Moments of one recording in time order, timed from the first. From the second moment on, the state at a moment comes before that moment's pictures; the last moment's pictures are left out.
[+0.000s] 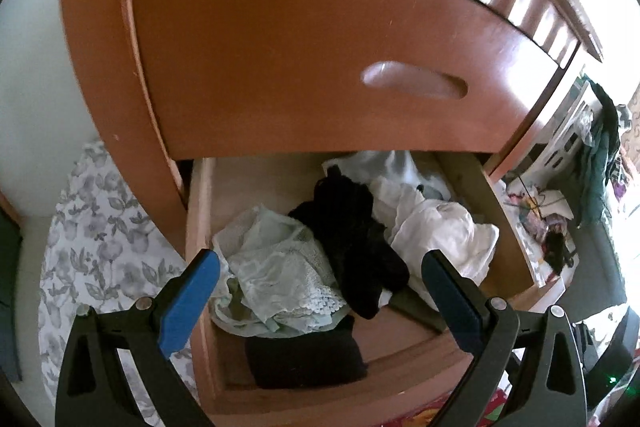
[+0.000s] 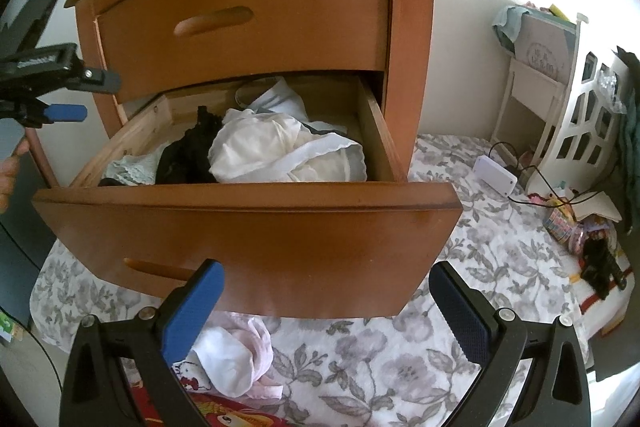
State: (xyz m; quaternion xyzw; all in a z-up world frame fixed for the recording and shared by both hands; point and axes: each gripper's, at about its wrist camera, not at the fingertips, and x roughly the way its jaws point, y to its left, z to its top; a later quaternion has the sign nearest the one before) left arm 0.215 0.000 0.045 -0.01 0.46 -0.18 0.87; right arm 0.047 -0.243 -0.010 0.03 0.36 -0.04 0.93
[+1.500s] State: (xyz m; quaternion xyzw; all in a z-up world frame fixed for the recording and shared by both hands) left arm 0.309 -0.059 -0.055 -0.10 0.62 -0.16 0.76; right arm 0.050 -0.249 -0.016 0.06 0.37 -0.04 0.93
